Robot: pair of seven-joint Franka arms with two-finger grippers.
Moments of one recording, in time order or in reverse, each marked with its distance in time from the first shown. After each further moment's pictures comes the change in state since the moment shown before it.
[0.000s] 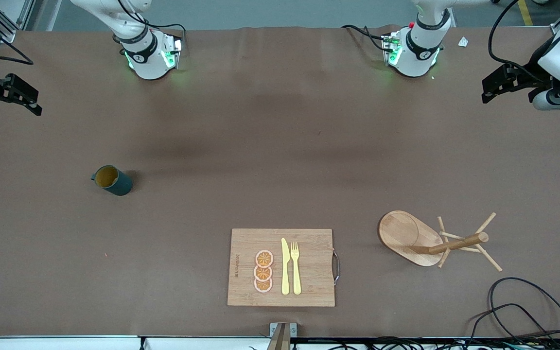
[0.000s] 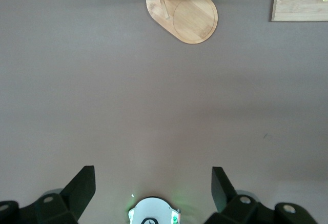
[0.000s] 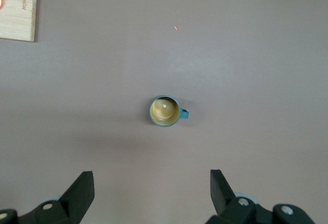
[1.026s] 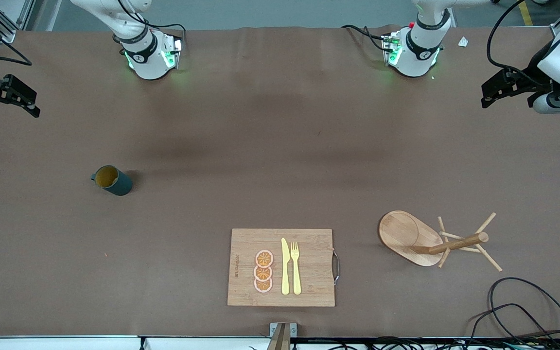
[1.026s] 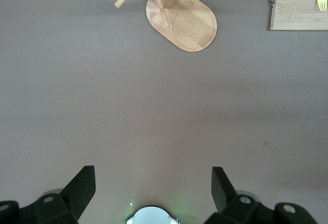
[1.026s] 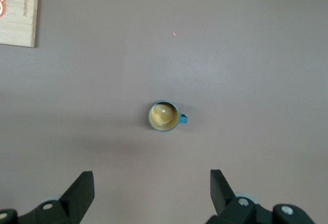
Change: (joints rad) left arm -0.010 -0.007 0.014 -0.031 -0.001 0.054 0.000; right arm 0.000 -0.001 -0.001 0.000 0.000 0.020 0.000
